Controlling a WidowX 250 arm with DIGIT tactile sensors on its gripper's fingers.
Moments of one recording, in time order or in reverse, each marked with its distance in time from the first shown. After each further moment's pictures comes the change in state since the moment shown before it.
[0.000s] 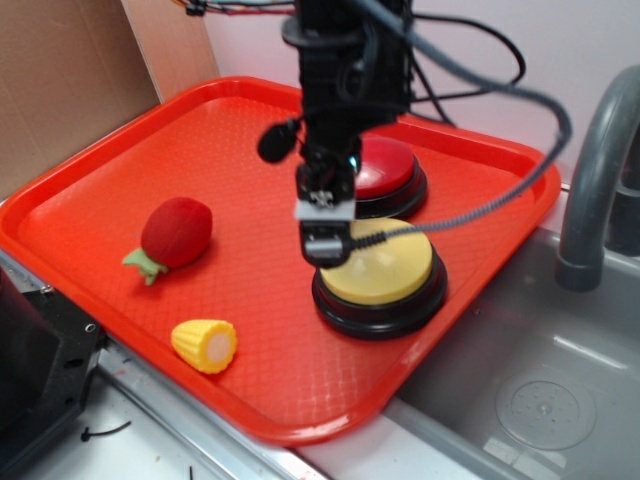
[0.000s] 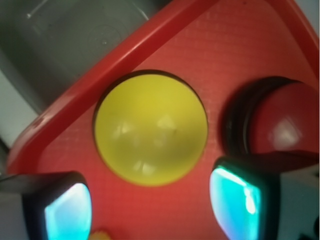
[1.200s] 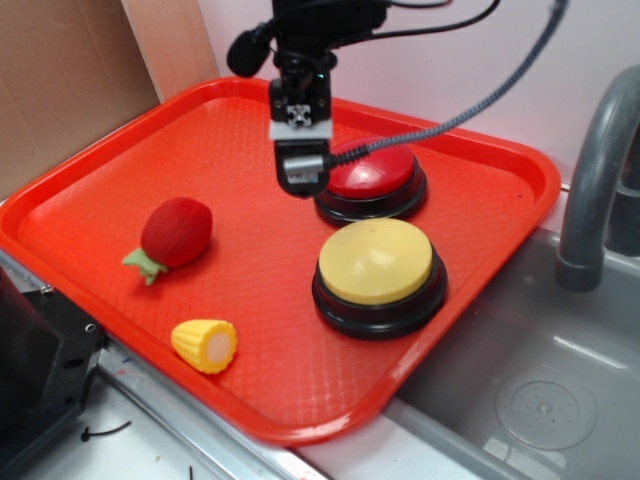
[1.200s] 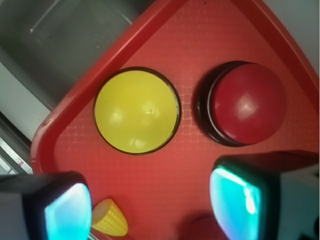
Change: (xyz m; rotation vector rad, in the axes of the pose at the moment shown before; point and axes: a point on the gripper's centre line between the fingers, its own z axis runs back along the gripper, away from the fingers) arm -0.008 0.011 0.033 -0.022 0.021 0.081
